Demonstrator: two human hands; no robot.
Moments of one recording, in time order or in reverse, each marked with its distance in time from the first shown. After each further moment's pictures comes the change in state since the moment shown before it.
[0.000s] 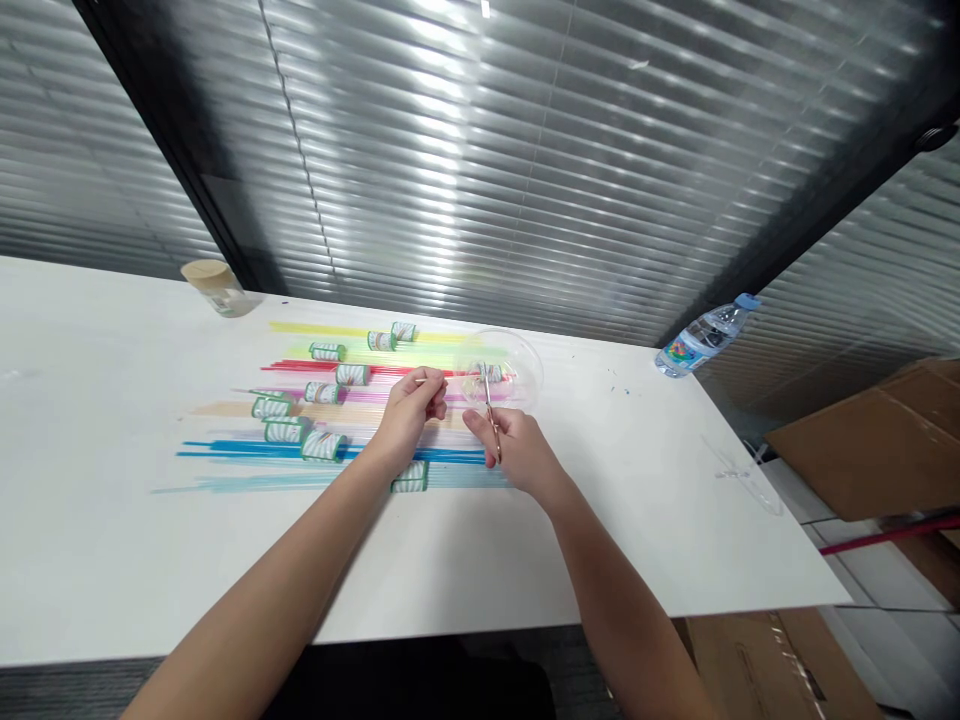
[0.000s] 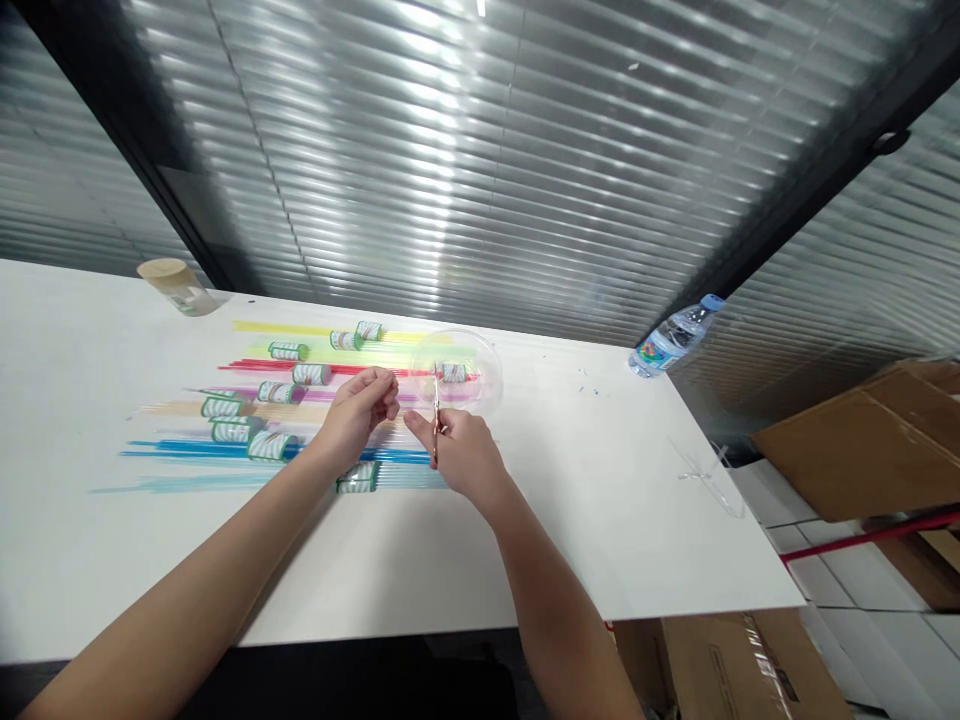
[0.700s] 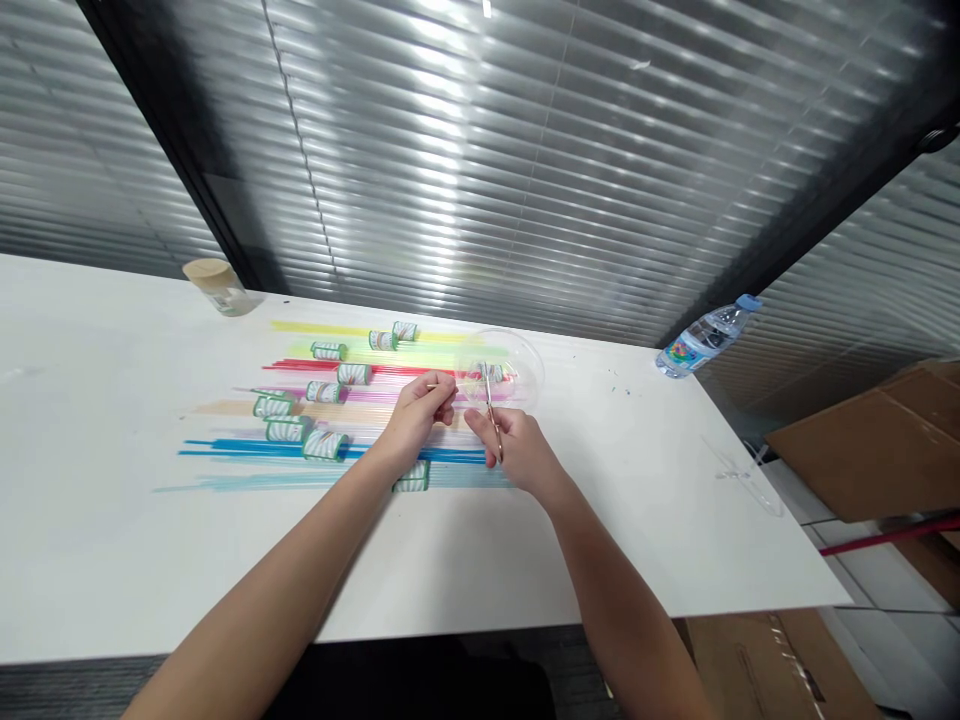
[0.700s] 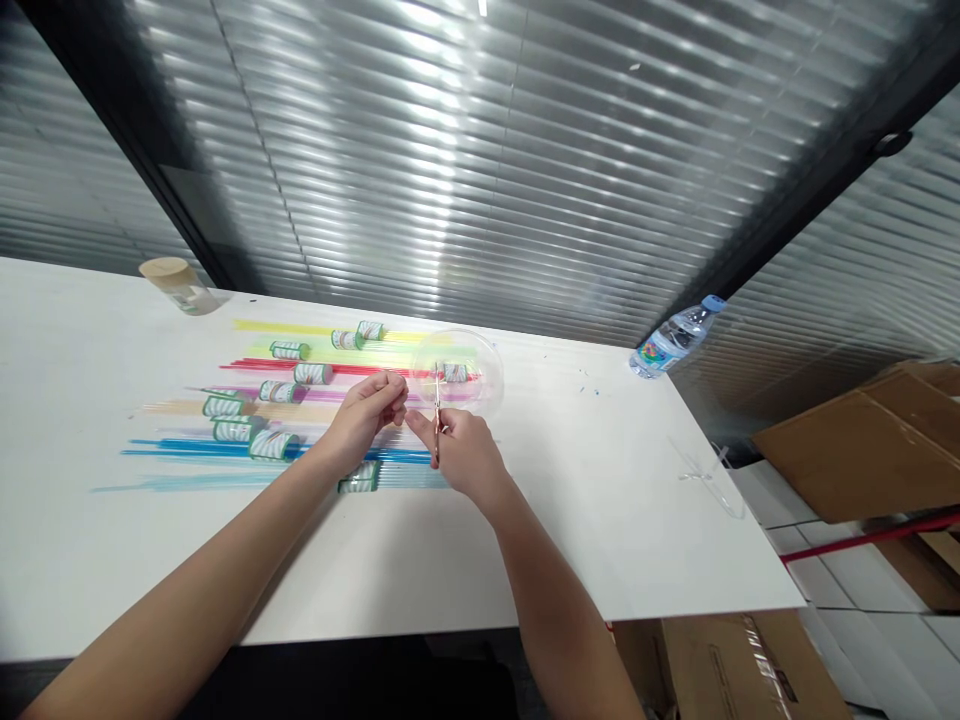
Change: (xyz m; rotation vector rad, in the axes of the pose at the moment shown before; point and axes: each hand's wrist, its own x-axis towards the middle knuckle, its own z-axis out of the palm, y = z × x) left_hand -0.003 -0.001 0.003 0.058 -0.084 -0.008; right_hand 0.001 0.001 -0.001 -0.025 -0.005 -0.009
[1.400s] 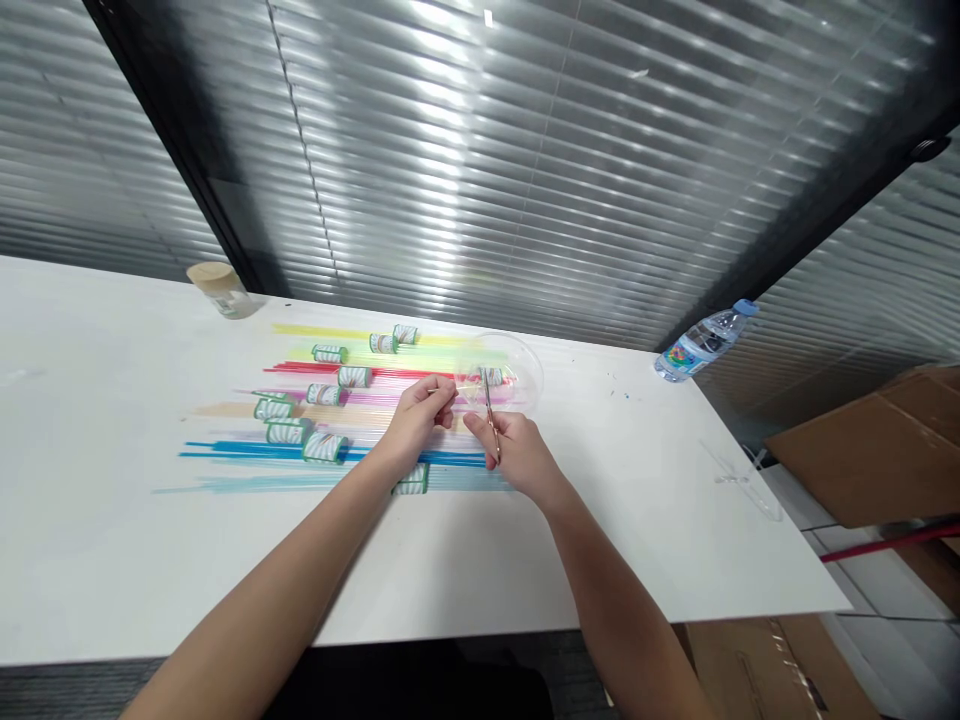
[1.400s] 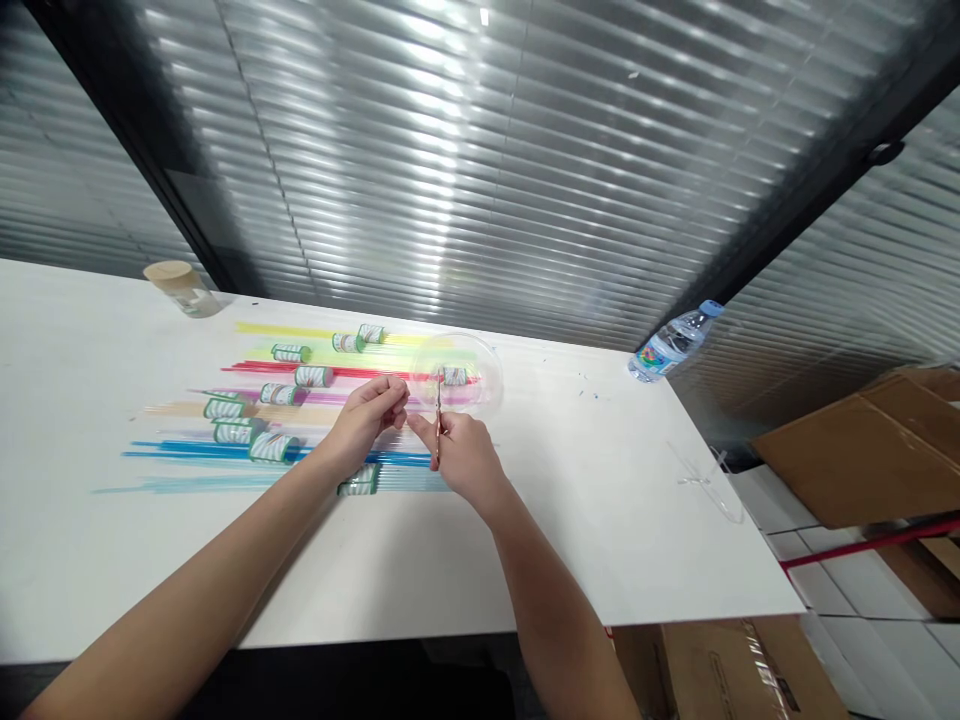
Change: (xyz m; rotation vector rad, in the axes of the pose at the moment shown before) left_hand -0.001 0.000 0.000 0.028 0.011 -0.026; right_hand 0.001 -0.002 0.002 -0.011 0.028 0.012
